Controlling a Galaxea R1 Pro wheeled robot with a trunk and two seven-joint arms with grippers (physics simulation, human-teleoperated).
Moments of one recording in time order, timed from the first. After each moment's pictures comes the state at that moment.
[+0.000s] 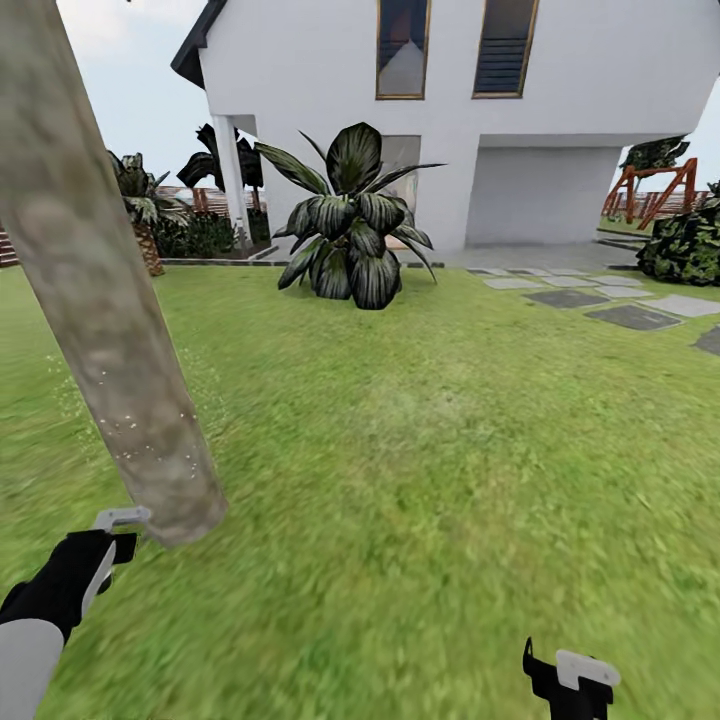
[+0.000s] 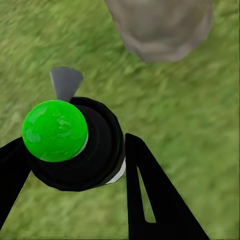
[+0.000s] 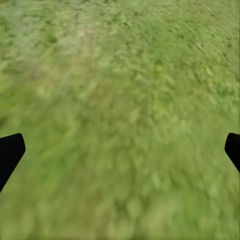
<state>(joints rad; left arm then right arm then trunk) -0.66 0.30 0.23 -0.66 -0.13 0.56 0.08 -0.41 -0.06 -0.21 -0.12 0.17 -0.65 -0.38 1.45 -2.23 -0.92</state>
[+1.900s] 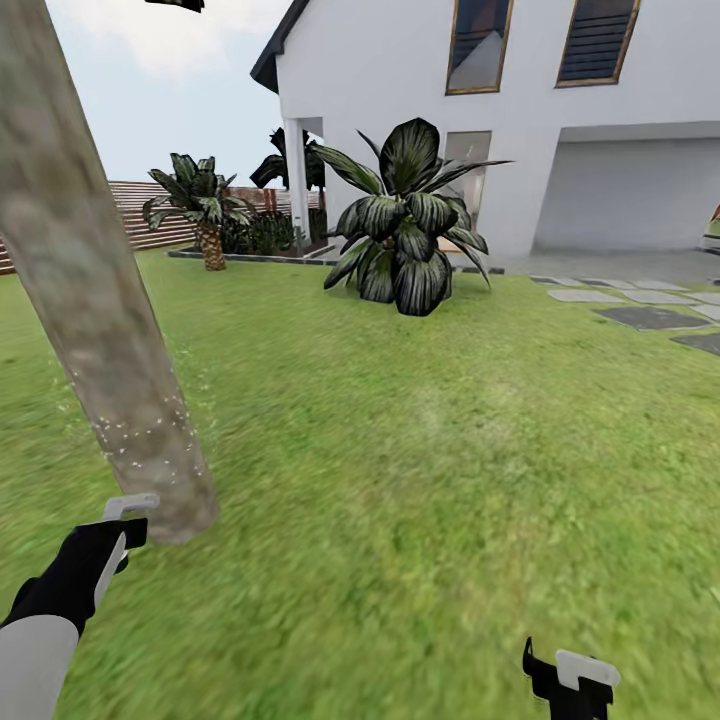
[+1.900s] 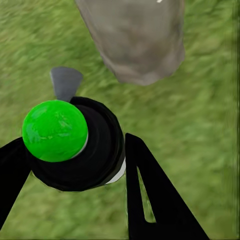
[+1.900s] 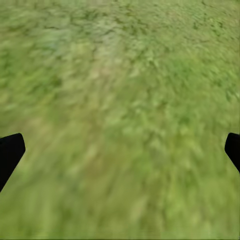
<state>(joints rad) -0.66 0.25 0.28 -0.73 -0.13 0.53 0.08 -0.41 -0.06 -0.21 -0.12 0.17 -0.65 -0.38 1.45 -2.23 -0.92</state>
